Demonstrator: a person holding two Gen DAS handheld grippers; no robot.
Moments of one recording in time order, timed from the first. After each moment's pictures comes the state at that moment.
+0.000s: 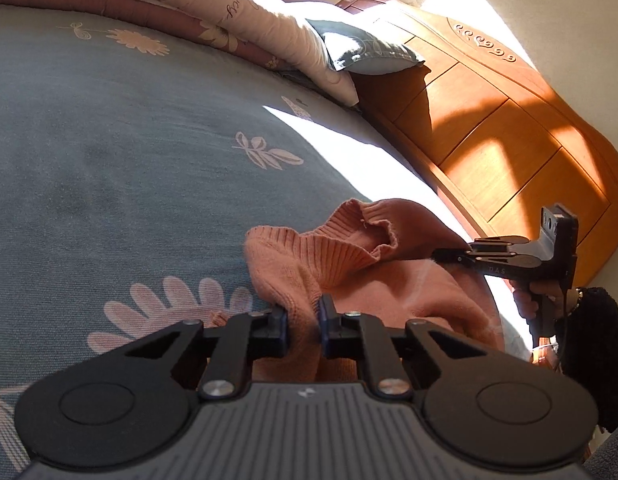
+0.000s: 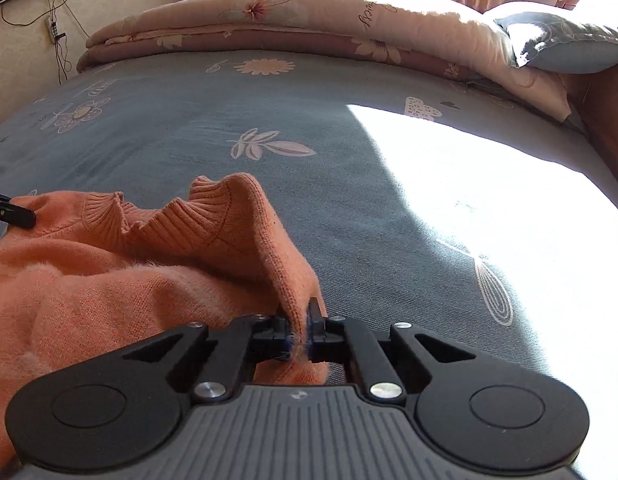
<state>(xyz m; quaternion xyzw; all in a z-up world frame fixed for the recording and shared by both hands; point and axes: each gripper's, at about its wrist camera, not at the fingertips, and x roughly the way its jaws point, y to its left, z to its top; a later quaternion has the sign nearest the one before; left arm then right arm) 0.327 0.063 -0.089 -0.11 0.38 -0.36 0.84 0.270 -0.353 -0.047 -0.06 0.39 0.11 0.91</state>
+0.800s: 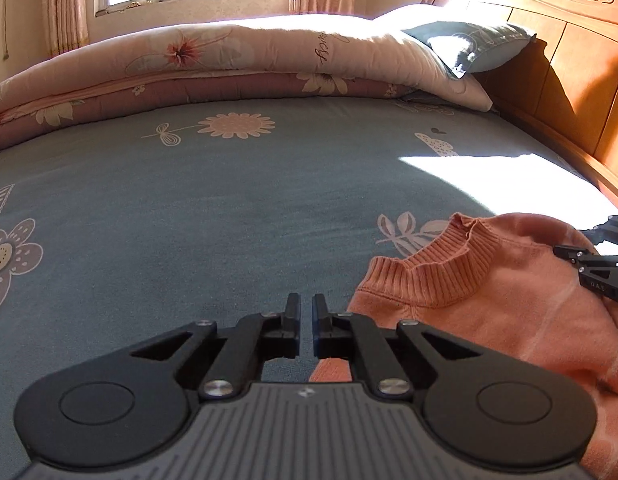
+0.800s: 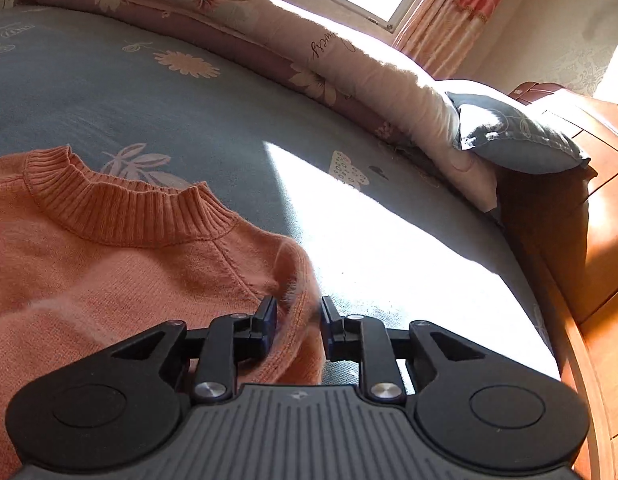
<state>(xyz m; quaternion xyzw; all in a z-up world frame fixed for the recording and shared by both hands) 0.403 0.023 -0.062 0.03 0.37 -0.17 0.91 0.366 -0.325 -0.073 -0.21 0.33 -0.02 0.92</state>
